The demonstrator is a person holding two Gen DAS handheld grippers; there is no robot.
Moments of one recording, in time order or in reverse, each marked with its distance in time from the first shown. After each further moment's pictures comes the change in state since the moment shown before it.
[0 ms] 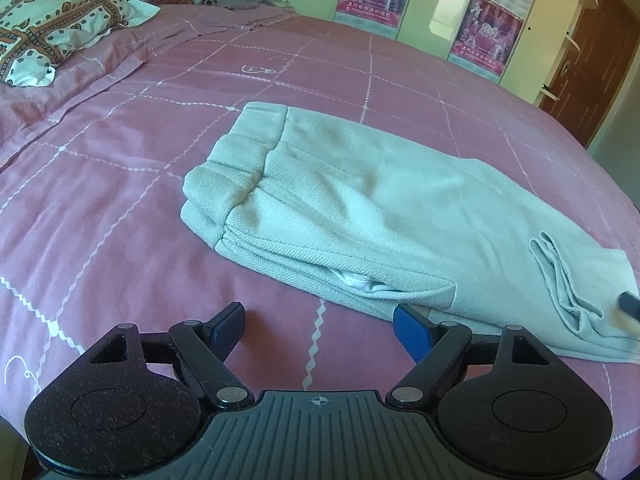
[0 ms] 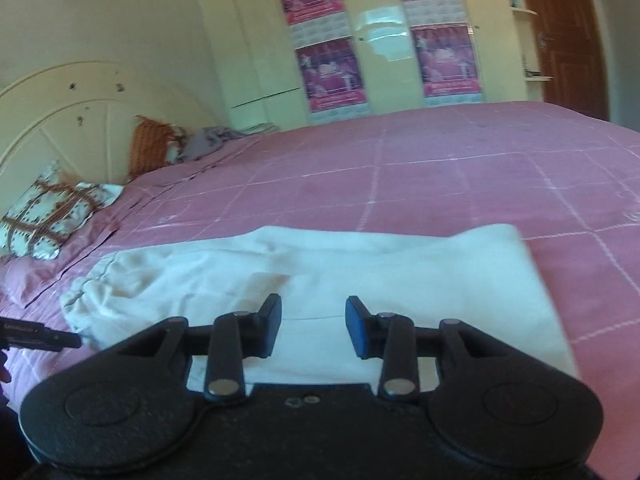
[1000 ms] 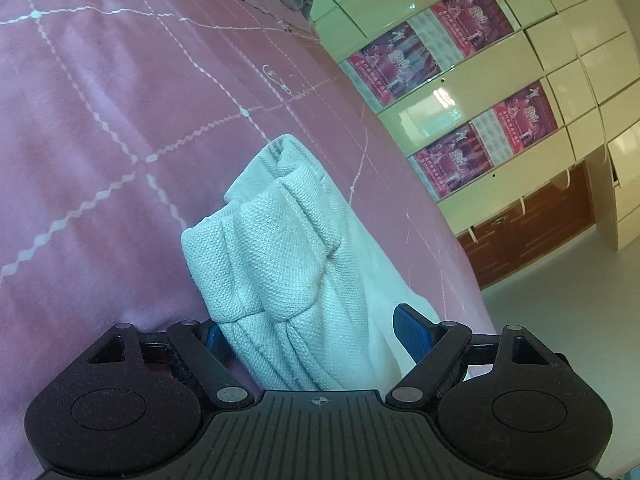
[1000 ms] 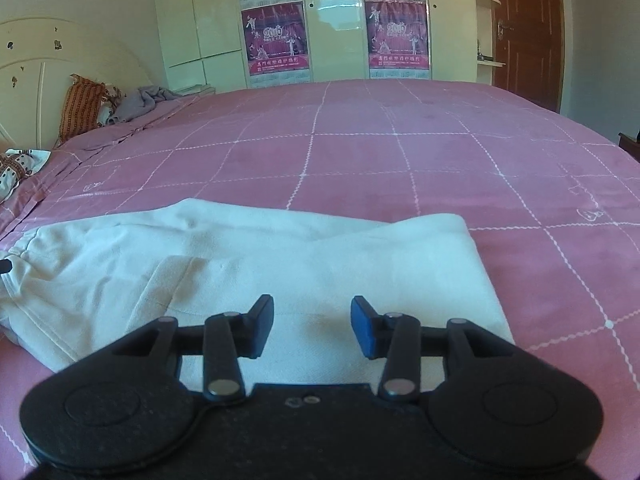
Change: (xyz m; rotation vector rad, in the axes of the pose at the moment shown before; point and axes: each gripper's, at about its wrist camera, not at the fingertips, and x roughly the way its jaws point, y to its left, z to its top) left arm 0.098 0.080 0.029 -0.499 -0.120 -0.437; right arm 0.018 -0.023 0.012 0.000 0.094 -0.258
